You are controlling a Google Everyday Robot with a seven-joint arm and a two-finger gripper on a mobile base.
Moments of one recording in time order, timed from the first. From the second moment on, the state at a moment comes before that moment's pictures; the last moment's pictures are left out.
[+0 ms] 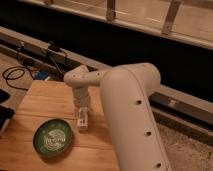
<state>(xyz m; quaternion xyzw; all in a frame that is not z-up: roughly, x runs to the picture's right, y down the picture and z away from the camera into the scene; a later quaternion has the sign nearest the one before) -0.125 0.157 0.849 -0.33 0.32 0.58 0.67</state>
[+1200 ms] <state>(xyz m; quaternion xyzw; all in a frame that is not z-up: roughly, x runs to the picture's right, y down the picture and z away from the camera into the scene) -0.139 0.092 0.740 -0.27 0.19 0.60 0.72</state>
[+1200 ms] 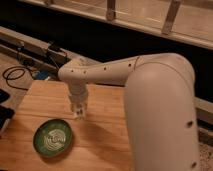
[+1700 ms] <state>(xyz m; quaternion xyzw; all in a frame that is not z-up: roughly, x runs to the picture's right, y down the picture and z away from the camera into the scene) -0.170 0.108 0.699 -0.26 0.19 0.54 0.78</state>
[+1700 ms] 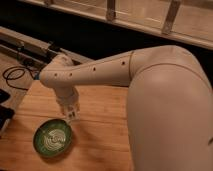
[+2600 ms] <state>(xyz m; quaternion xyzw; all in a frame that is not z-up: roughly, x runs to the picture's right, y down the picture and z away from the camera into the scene) -0.214 0.196 0.684 -0.30 0.22 0.40 0.84</state>
